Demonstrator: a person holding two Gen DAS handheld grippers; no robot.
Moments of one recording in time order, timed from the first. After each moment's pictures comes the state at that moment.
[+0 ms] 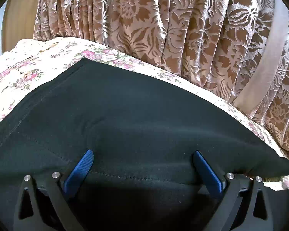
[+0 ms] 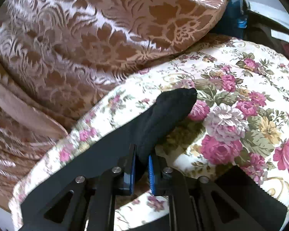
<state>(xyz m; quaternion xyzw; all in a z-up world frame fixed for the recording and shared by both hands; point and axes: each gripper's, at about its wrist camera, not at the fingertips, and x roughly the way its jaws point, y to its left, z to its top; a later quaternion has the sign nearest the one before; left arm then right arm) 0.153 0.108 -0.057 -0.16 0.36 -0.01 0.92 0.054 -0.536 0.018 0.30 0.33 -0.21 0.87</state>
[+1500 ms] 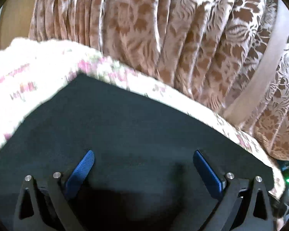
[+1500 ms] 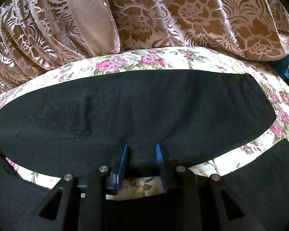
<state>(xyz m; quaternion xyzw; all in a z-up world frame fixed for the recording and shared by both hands) 0.166 0.132 -0.012 -0.18 0.34 -0.02 0.92 0.097 -0.343 -0.029 0.08 0.43 -0.13 0.89</state>
